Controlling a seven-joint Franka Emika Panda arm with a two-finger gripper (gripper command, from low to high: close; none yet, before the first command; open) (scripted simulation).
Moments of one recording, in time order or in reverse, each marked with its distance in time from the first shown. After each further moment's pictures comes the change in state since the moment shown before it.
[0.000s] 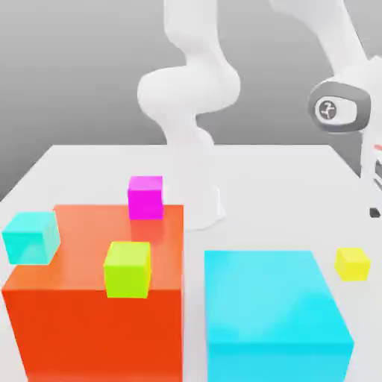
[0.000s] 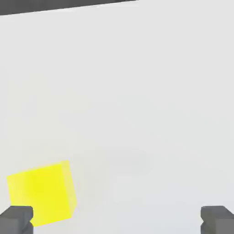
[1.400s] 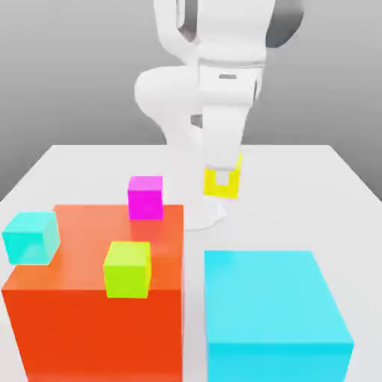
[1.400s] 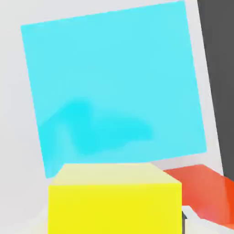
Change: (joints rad) arm -0.424 -0.719 -0.506 0.005 -0.100 -0.738 -0.653
